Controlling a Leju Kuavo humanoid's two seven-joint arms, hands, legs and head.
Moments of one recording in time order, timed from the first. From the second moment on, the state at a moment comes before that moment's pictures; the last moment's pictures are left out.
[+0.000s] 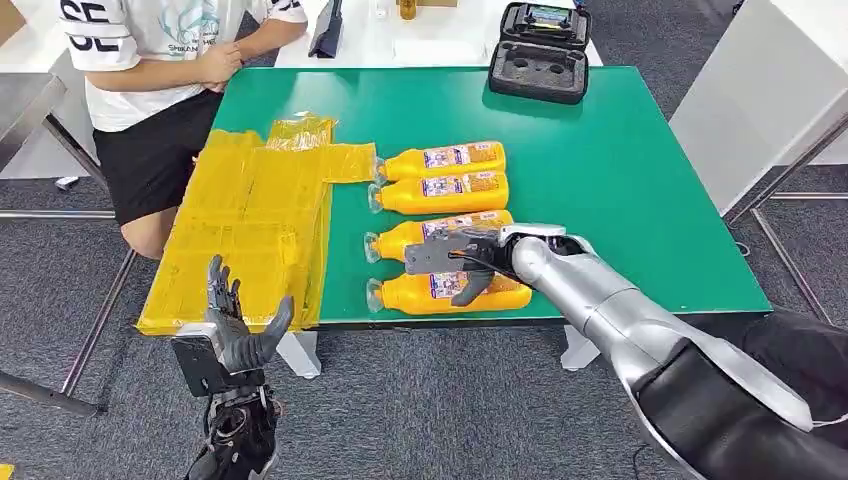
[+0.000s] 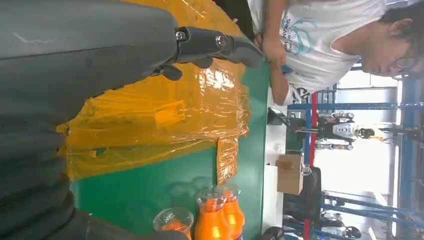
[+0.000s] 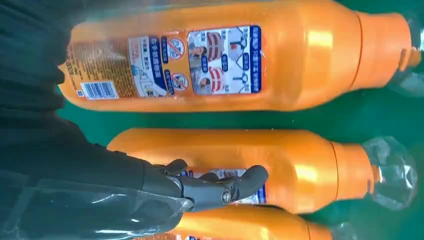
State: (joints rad) left arm -0.14 -0.17 -0.21 -1.13 -0.07 0.58 -0.70; right arm -0.97 -0.08 1.00 -0.63 0.20 0.50 -0.10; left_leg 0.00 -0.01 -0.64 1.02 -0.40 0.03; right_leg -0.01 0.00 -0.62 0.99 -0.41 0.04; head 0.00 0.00
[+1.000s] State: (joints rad) left arm -0.09 -0.17 -0.17 -1.17 -0.09 0.57 -0.70; right arm -0.95 -0.12 1.07 -0.60 0.21 0.48 -0.12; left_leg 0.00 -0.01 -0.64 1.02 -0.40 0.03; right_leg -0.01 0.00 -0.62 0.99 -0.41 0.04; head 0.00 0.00
